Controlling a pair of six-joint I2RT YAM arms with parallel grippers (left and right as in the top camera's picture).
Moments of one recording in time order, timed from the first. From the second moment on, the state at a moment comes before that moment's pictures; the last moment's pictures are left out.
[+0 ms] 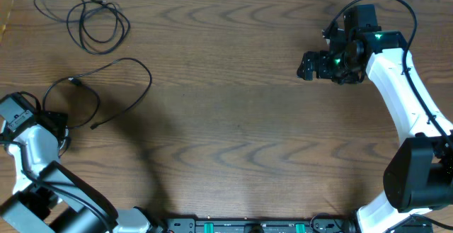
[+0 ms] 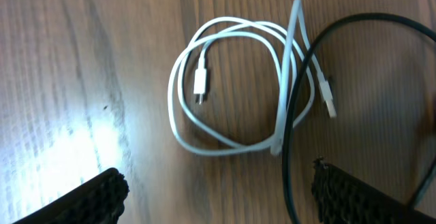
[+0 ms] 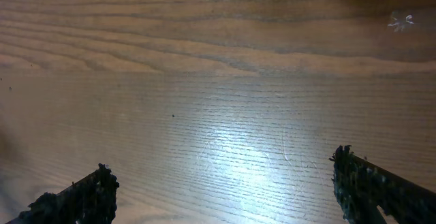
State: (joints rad) left arm 0.78 1.61 0.97 -0.47 -0.17 -0.67; right arm 0.10 1.79 1.47 -0.96 -0.30 0.15
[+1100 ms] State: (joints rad) left arm 0.89 1.81 0.97 -0.39 -0.21 -0.67; right arm 0.10 1.79 1.36 -0.92 -0.30 0.15
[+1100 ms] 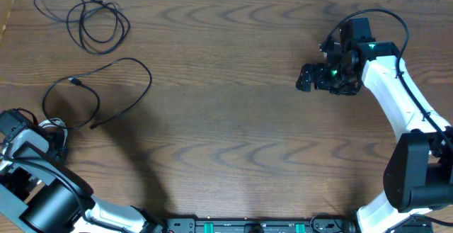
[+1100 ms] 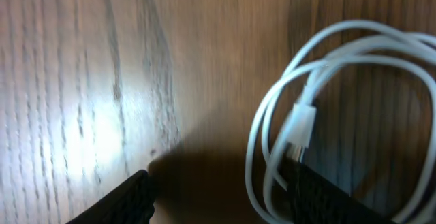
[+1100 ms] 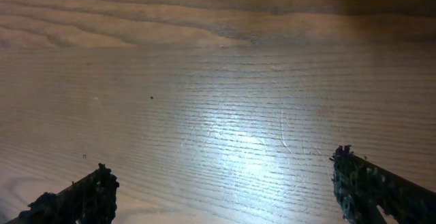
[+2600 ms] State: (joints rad) left arm 1.09 1.86 0.97 -0.02 -0.25 -0.51; right arm 0.10 1.79 1.36 -0.92 -0.30 0.22
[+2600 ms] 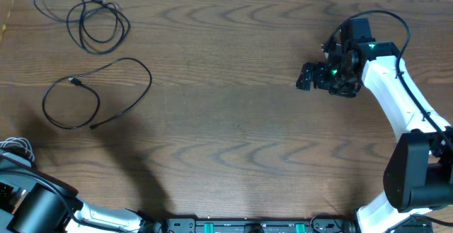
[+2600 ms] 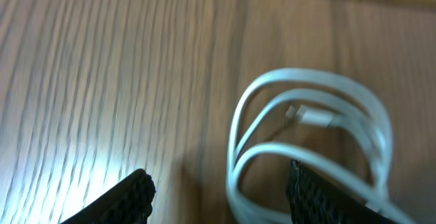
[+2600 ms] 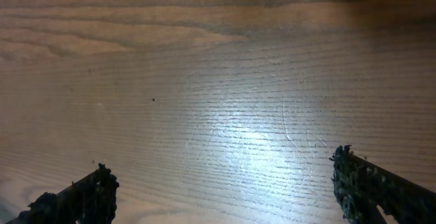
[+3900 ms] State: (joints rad) left arm 1.08 1.53 0.96 -0.32 -0.06 -0.54; right arm 0.10 1.79 1.36 -0.91 -0.30 0.21
